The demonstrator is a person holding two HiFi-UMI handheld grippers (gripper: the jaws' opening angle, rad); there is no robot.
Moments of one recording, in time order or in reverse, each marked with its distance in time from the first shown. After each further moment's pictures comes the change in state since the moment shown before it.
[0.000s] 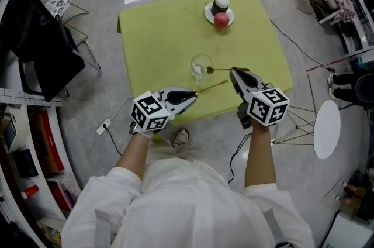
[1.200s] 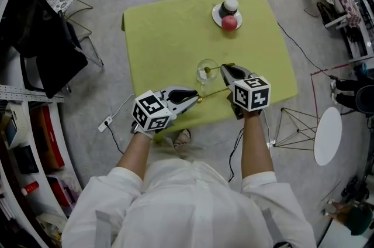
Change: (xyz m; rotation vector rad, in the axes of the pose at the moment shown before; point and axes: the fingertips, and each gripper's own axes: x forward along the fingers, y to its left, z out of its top) left arm 0.000 0.019 0.006 -0.026 -0.009 0.025; right arm 0.080 -0.023 -0.036 -0.093 0.198 -0.034
